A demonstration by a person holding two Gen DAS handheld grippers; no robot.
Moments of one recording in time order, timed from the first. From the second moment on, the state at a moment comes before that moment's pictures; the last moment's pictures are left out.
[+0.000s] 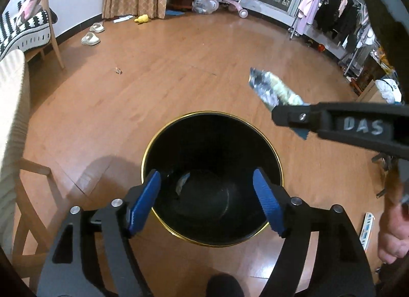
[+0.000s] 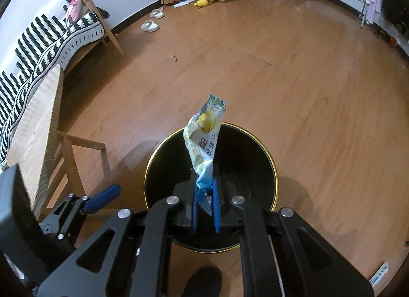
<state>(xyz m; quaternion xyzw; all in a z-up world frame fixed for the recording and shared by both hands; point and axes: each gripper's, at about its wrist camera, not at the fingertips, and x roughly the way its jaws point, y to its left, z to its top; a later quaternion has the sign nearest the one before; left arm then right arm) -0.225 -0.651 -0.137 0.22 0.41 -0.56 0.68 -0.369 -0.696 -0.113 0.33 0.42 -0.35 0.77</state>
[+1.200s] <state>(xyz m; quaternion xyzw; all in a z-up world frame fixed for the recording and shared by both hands) -0.132 -0.426 0.031 0.15 0.35 -0.48 0.79 -0.251 -0.551 0.024 0.22 0.34 -0.27 0.87</state>
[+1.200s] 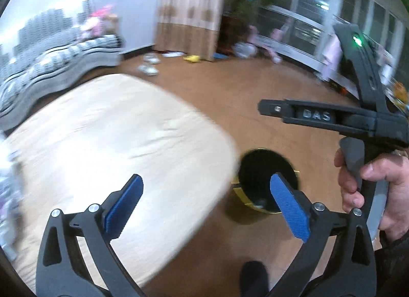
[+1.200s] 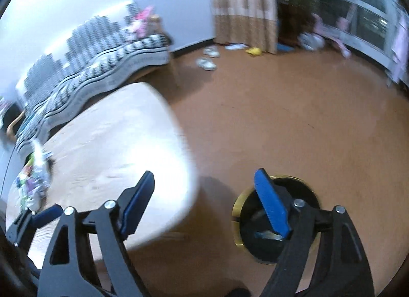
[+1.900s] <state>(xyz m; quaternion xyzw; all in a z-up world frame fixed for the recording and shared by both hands) 0.070 -0.037 0.004 -0.05 0.44 -0.09 0.89 0.004 -0.240 -0.003 0.16 0.45 0.03 0.88</state>
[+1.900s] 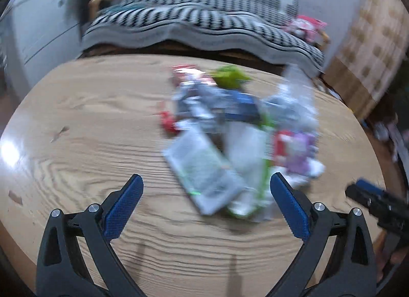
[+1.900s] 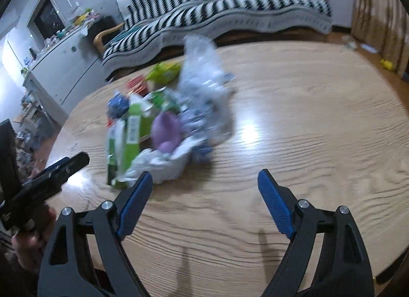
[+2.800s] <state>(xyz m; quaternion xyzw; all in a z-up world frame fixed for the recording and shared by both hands) 0.122 -0.006 -0.035 -0.11 0.51 -0.06 0.85 0.035 -0.190 -0.011 0.20 0.45 0.09 0.86</state>
